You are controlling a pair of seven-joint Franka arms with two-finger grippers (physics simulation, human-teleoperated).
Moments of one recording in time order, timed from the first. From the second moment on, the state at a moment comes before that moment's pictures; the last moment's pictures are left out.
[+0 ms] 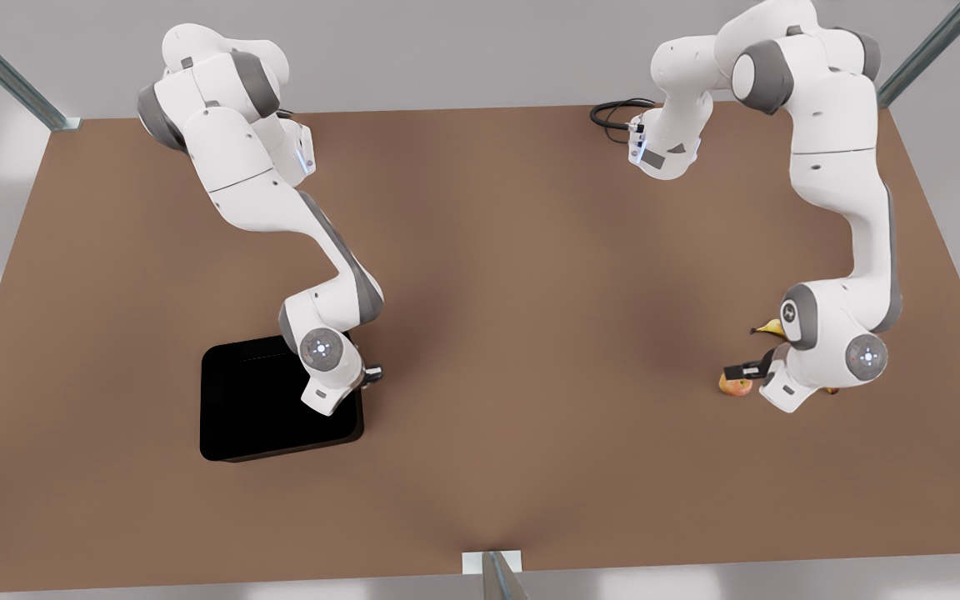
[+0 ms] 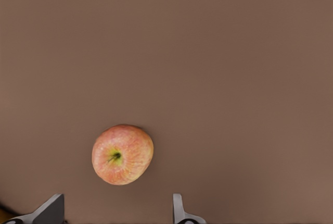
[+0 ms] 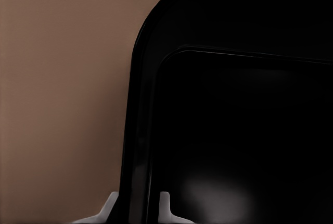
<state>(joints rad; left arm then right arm) 0.05 0.60 0.03 -1.64 -0.06 2.06 0.02 0.33 0.69 0.06 -1.65 -0.08 2.27 0.20</state>
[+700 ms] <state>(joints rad) 0.05 0.69 0.04 -1.64 -0.06 2.14 0.08 0.53 0.57 0.05 -1.63 -0.08 2.27 0.52</state>
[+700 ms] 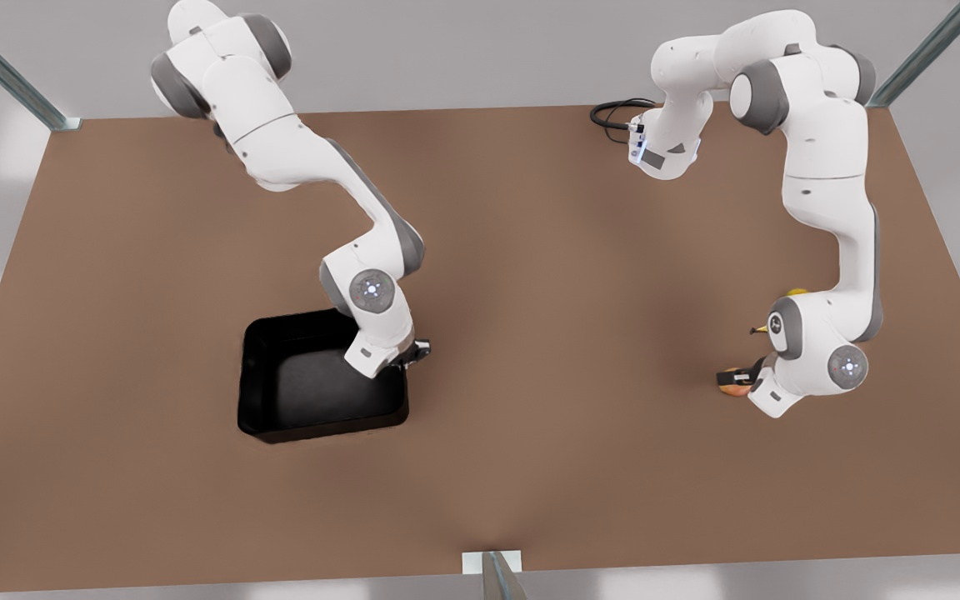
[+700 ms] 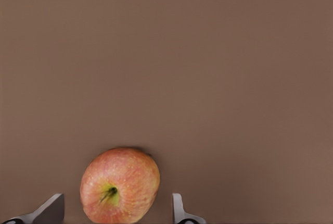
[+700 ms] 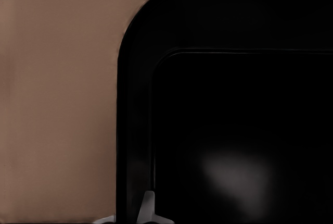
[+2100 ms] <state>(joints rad) 0.05 0.74 0.04 -1.65 -0.06 2.20 0.07 0.87 0.76 0.03 -1.14 -0.07 2.47 1.01</state>
